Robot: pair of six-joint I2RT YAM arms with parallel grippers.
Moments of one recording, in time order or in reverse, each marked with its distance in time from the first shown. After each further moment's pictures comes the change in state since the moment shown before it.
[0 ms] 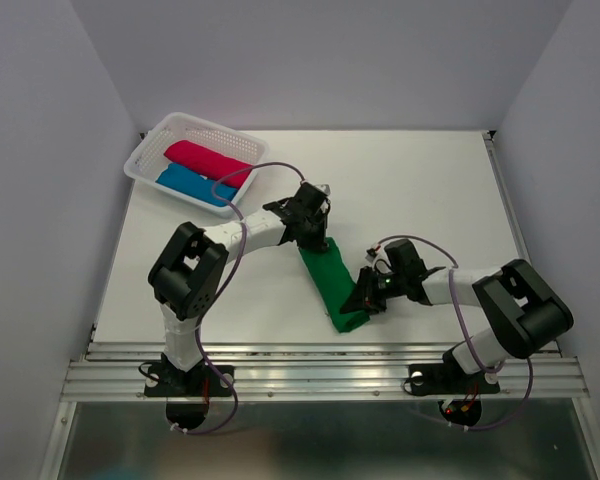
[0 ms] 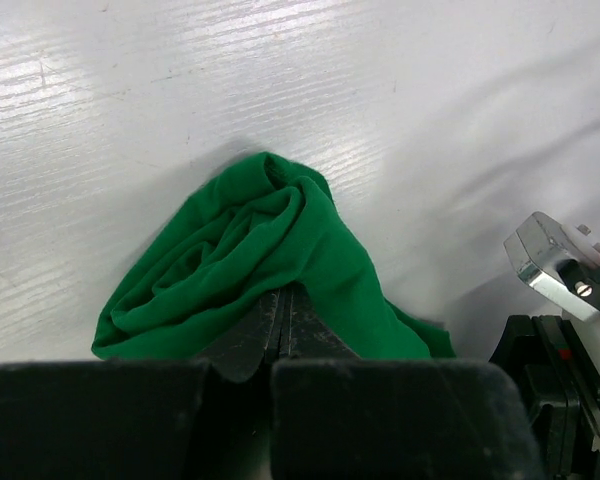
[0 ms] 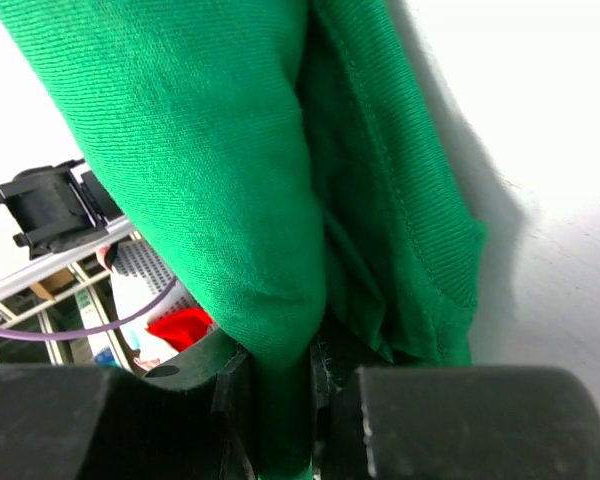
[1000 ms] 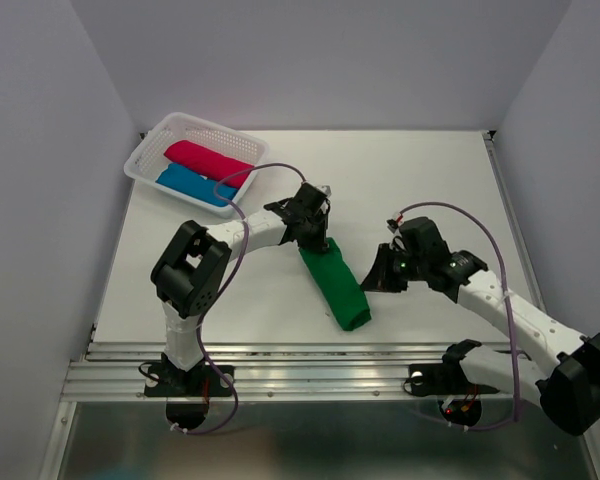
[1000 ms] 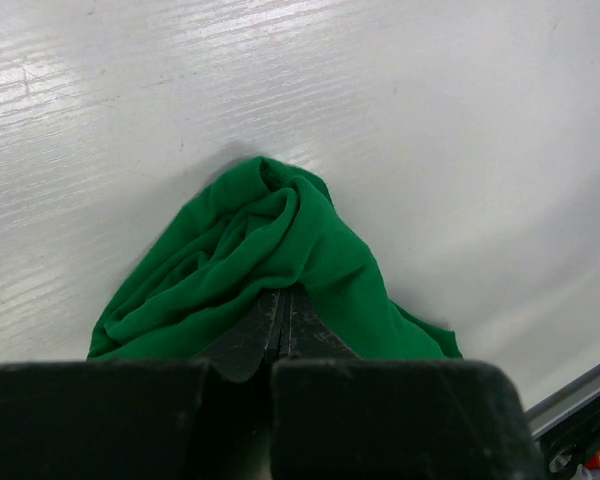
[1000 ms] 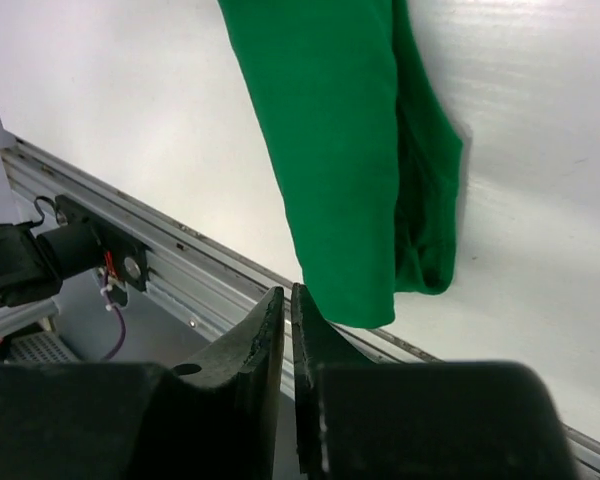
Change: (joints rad) left arm 0.001 0.021 0.000 0.019 0.024 0.007; right arm 0.039 -0.460 0.286 -0.650 0.417 -0.138
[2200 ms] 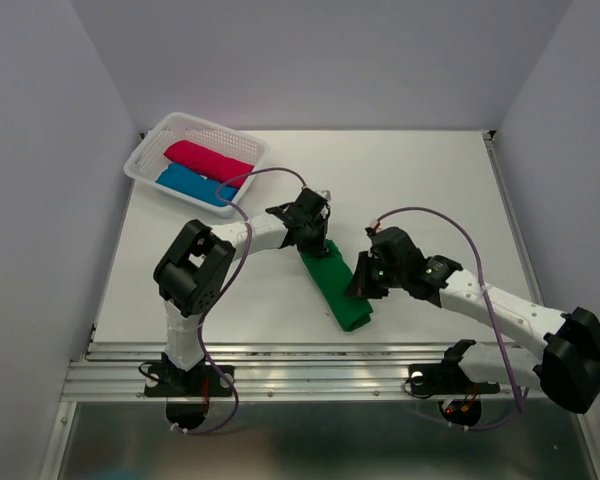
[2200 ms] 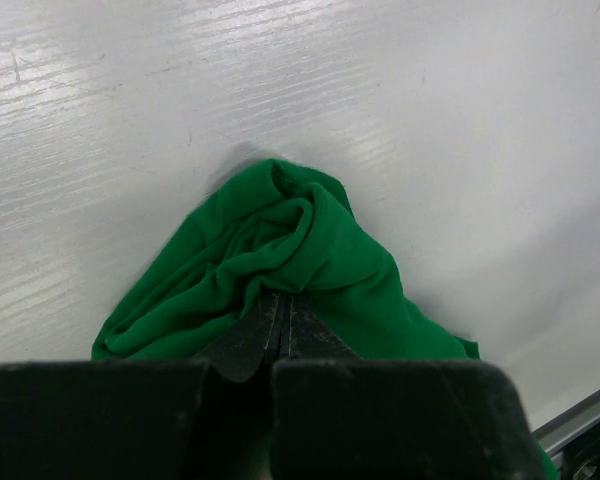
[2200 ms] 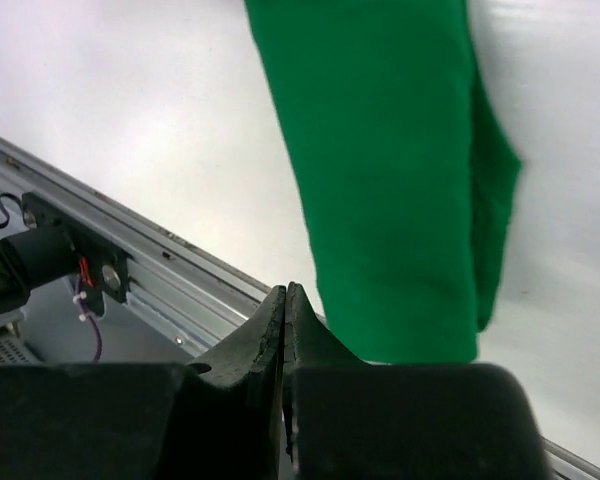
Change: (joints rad) left arm 0.001 0.021 -0.031 0.029 -0.014 0.013; right arm 0.172 0.098 -0.012 0.117 0.134 0.068
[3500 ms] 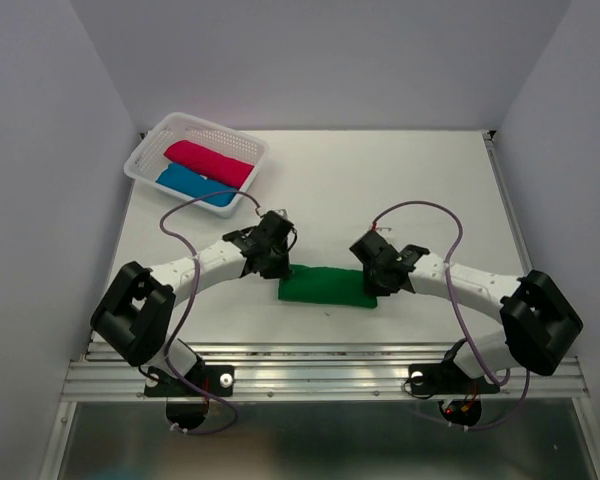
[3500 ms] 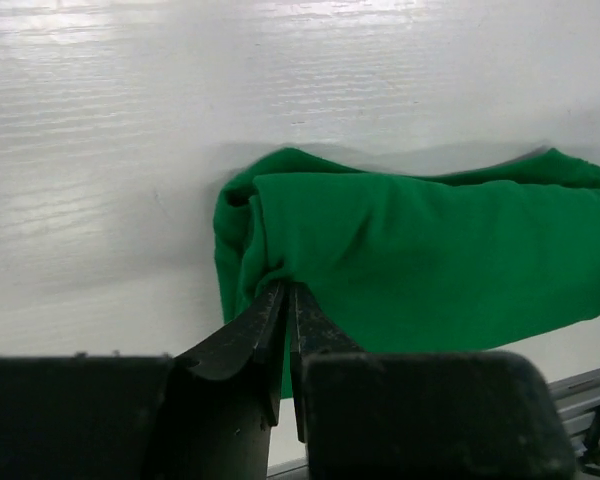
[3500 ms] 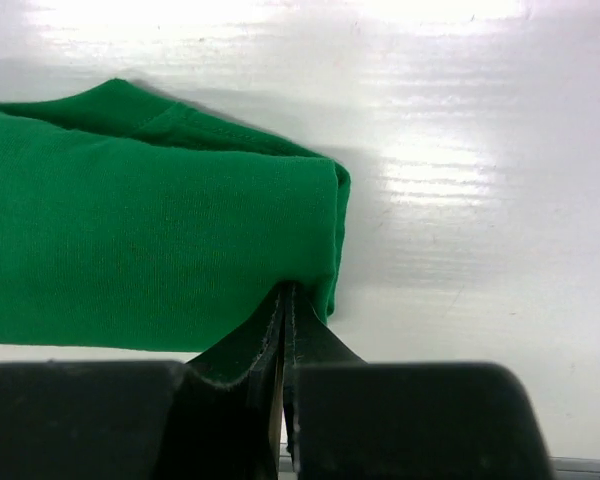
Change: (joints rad) left arm 0.018 -0.410 -0.376 -0.108 -0.136 -0.145; right arm 0.063 0.258 0.069 -0.166 0.499 -0.033
